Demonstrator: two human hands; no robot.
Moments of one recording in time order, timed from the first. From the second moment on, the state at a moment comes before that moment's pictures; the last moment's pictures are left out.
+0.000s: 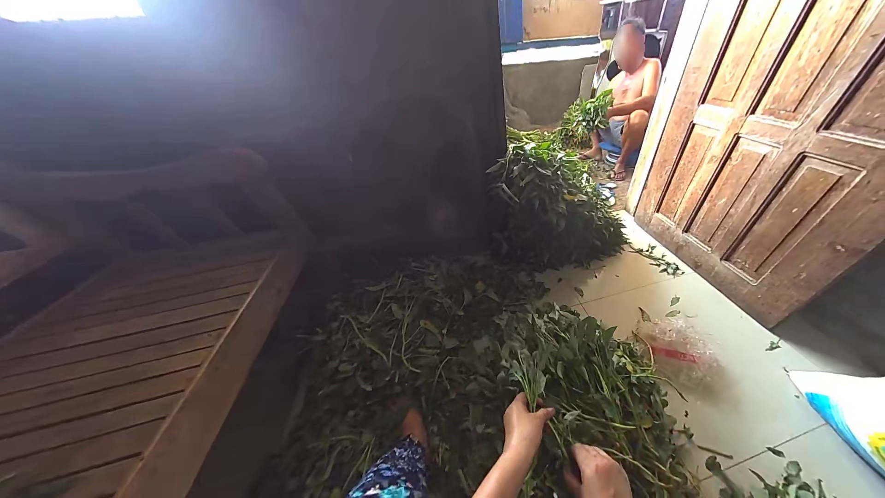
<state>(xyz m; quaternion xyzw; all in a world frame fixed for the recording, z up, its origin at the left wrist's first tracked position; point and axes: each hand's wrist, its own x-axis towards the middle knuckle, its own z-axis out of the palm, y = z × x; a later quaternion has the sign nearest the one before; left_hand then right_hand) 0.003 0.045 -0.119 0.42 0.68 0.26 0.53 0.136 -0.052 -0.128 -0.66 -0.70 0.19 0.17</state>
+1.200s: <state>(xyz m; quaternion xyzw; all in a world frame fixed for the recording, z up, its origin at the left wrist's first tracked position) 0.000 0.051 -0.118 0.40 0.56 0.42 0.60 0.155 -0.044 -0.109 -0.69 -0.55 0.47 0.06</state>
